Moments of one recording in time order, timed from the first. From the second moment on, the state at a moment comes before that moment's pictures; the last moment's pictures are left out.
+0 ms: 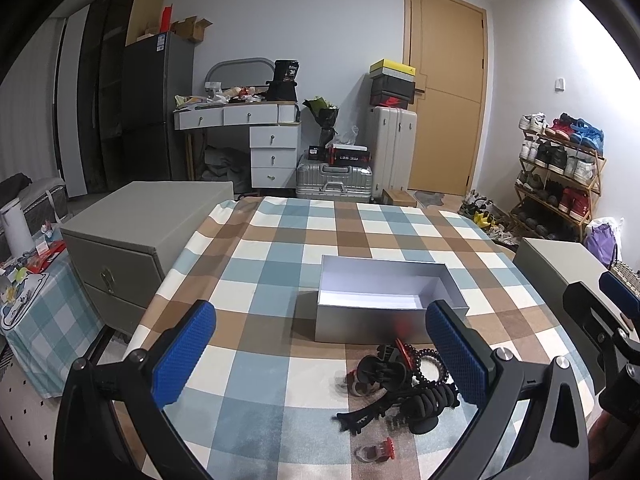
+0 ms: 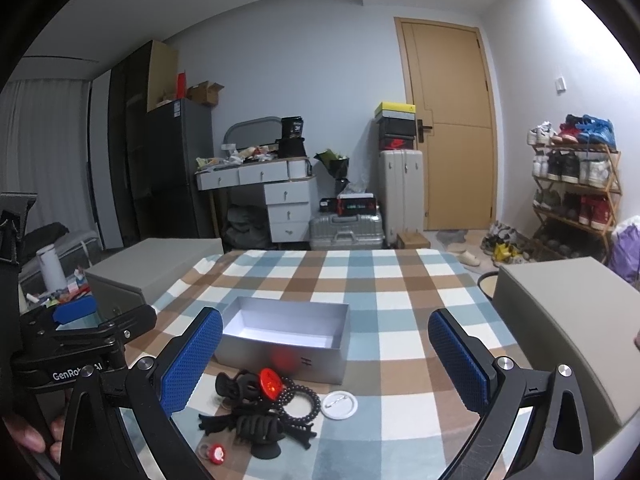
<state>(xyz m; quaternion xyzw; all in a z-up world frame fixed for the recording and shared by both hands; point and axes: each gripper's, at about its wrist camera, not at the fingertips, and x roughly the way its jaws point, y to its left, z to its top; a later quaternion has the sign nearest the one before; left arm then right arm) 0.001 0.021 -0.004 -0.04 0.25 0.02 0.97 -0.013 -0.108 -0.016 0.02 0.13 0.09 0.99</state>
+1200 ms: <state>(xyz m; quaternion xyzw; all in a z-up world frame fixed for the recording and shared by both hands) 0.003 0.030 -0.019 -0.05 0.26 0.01 0.96 -0.005 -0.107 -0.029 0.02 0.16 0.12 0.98</state>
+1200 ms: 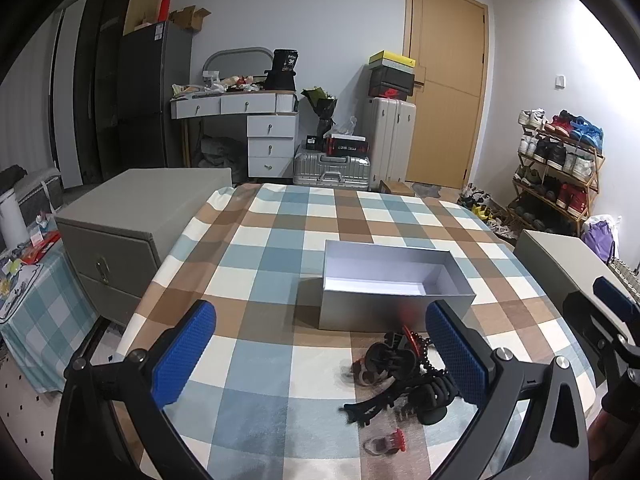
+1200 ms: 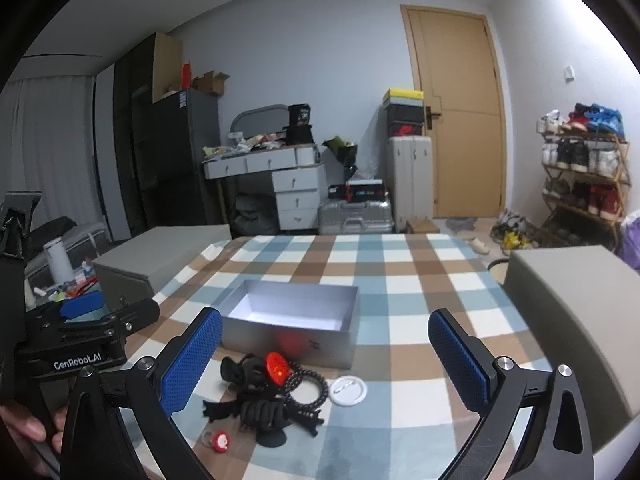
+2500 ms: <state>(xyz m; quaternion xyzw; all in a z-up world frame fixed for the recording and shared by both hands) 0.027 0.052 -0.071 -0.05 0.33 0.01 0.94 0.040 -0.052 -0.136 -0.03 0.33 0.21 0.92</state>
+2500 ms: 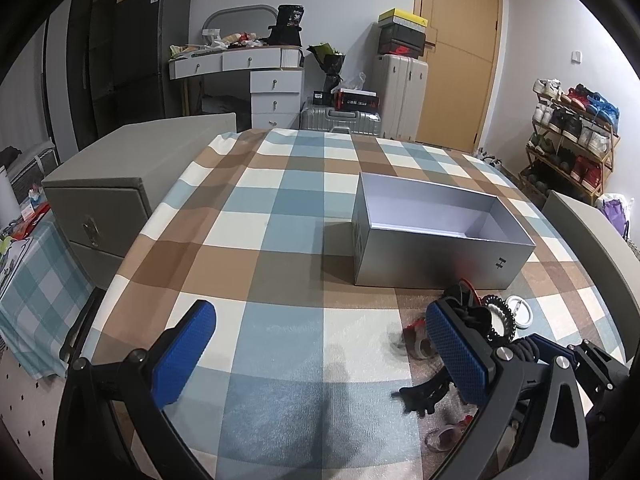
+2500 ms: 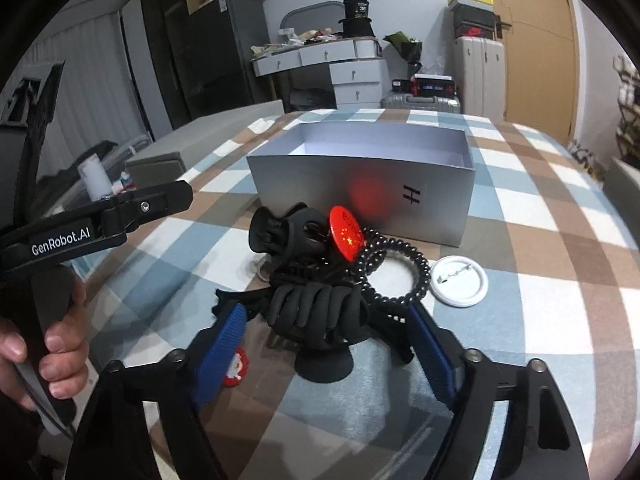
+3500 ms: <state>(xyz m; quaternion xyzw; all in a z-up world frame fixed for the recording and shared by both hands) 0.041 0.033 -0.076 -0.06 0.37 -0.07 0.93 0.039 -0.105 -0.126 0.13 0.31 0.29 0.90</state>
